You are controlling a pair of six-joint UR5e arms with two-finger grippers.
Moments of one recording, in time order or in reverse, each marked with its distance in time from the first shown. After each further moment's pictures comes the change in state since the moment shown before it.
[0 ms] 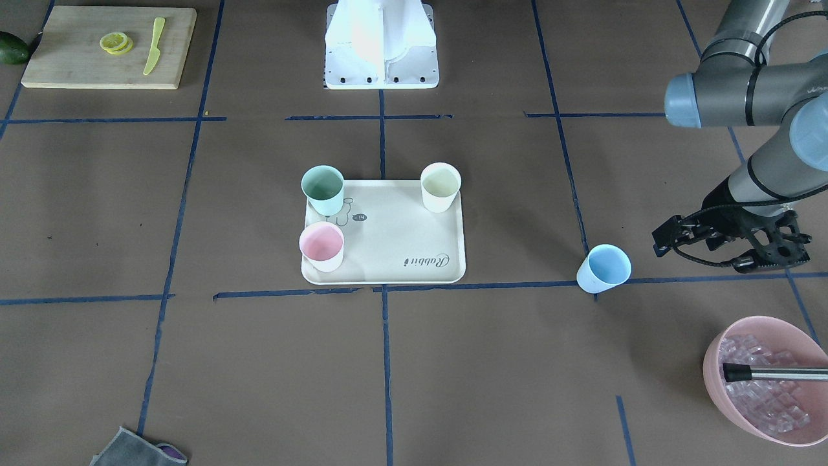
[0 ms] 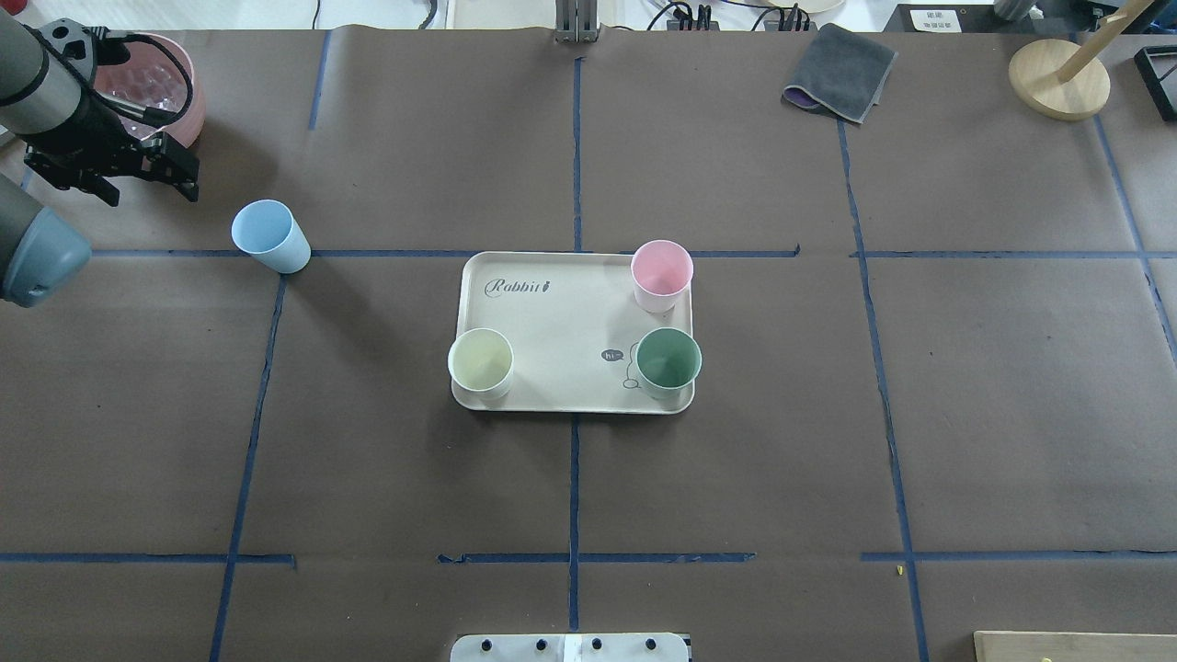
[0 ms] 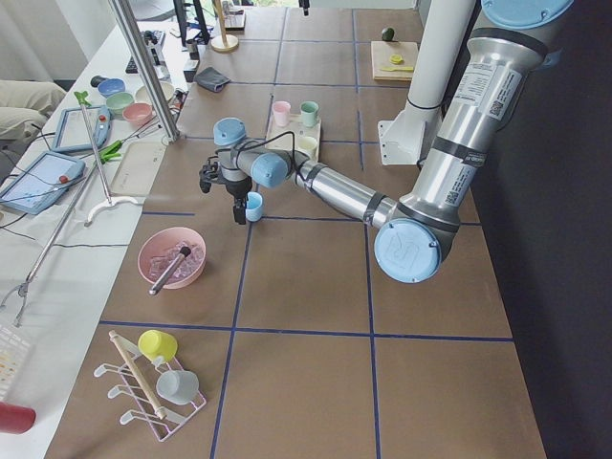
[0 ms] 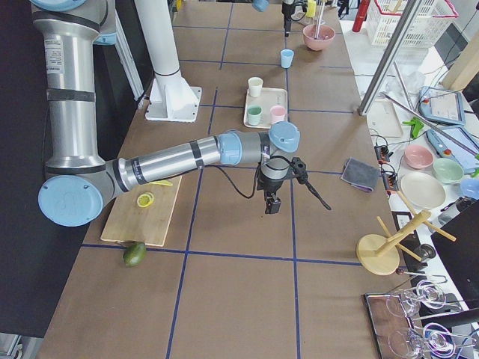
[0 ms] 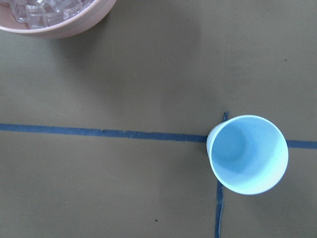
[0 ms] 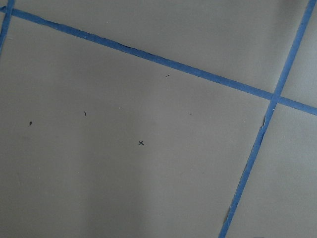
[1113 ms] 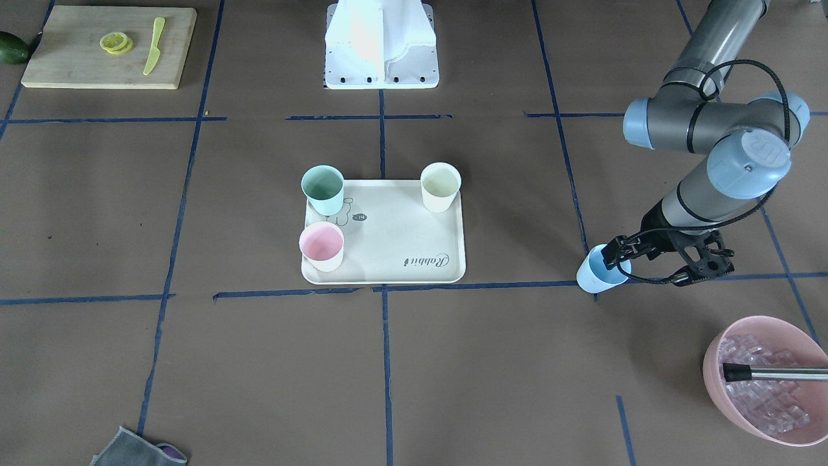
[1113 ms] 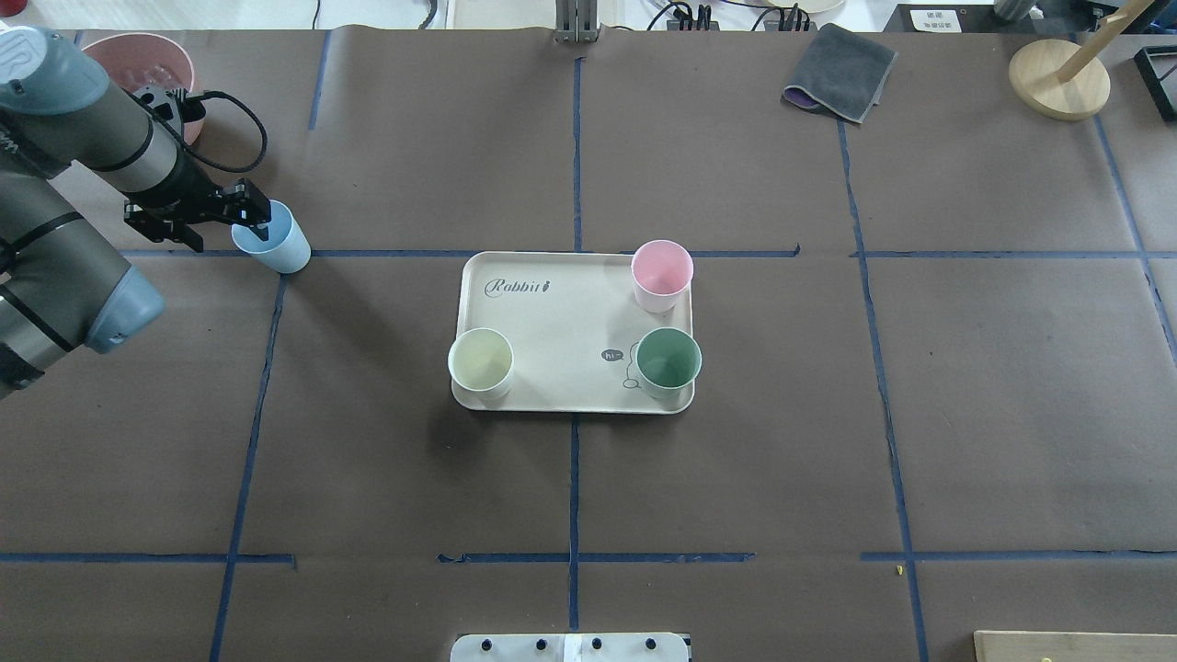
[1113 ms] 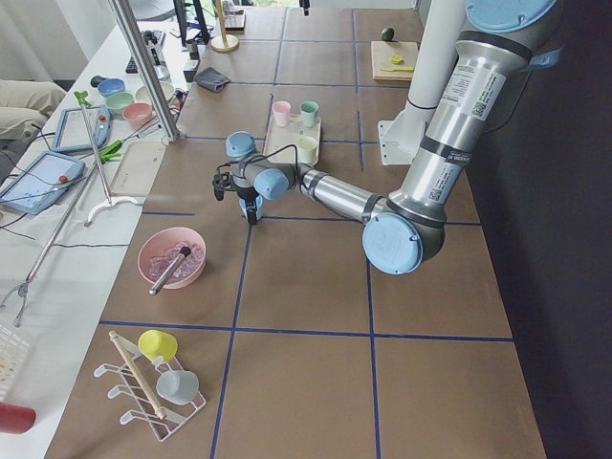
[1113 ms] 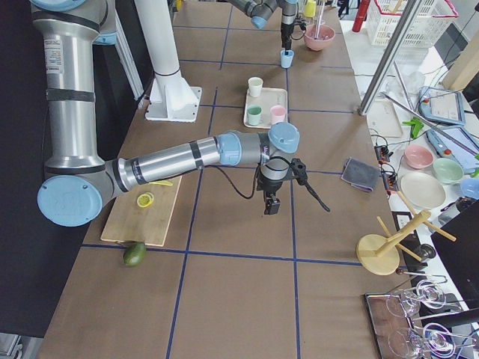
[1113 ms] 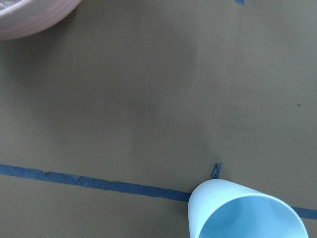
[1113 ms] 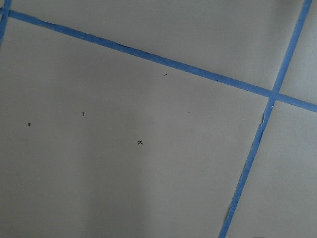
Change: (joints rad) left arm 0.133 -0.019 0.091 -0.148 0.043 -0.241; right arm 0.001 -0.004 0.001 0.000 0.000 0.005
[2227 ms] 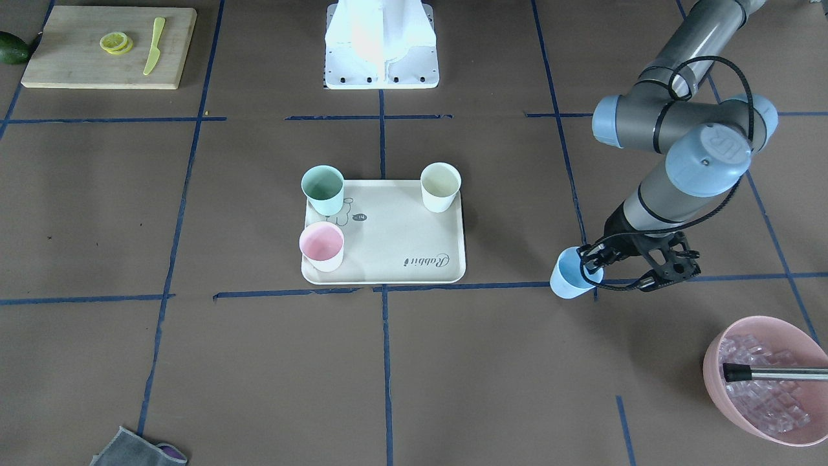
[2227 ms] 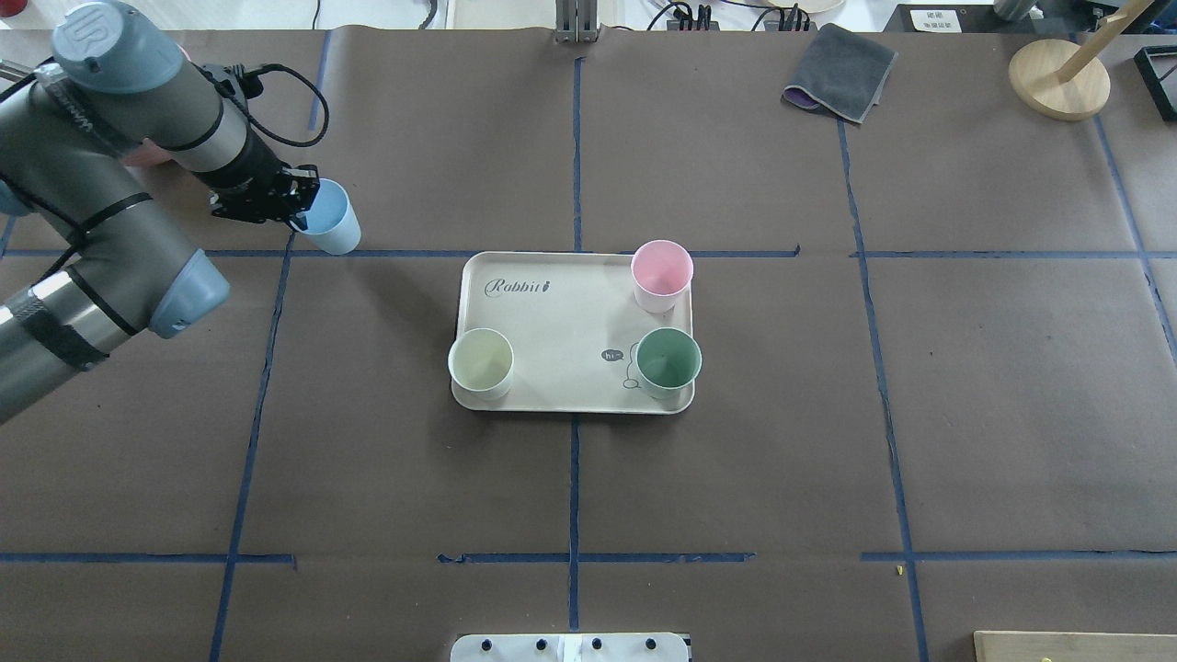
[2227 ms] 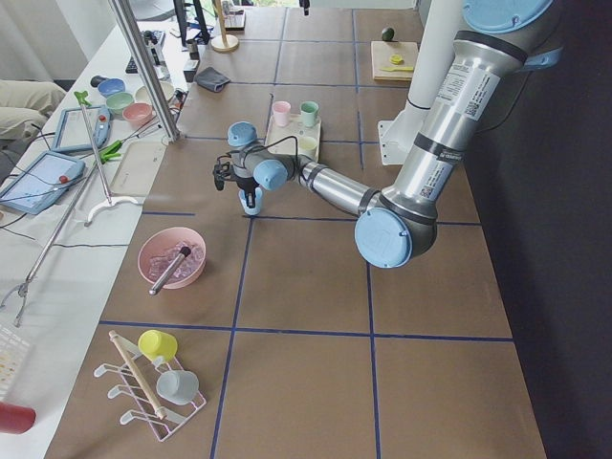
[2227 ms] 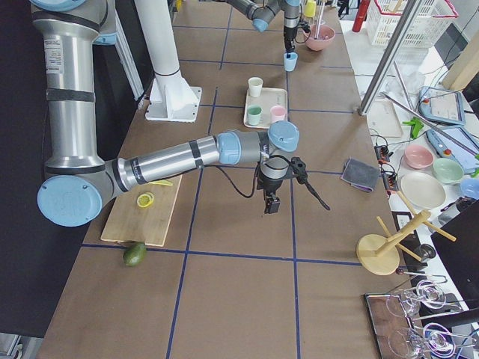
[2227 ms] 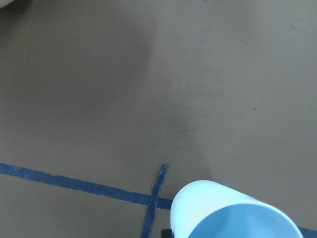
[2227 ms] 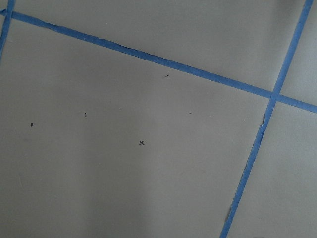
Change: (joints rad) left arm 0.052 -0.134 -0.001 0.037 0.016 -0.190; right arm 0.000 -0.001 0.008 0.000 0.000 0.003
